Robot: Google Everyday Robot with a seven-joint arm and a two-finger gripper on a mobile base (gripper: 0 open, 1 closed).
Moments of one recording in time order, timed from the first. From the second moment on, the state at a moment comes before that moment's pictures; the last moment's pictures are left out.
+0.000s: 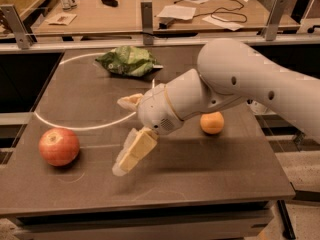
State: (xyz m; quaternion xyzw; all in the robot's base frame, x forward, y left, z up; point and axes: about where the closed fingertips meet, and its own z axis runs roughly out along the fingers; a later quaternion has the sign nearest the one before) arm 0.447 0.082 0.862 -0.65 0.59 0.32 0.34
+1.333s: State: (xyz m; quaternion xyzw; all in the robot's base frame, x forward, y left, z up) arm 0.455 0.208 0.846 -0.66 0.56 0.40 0.31
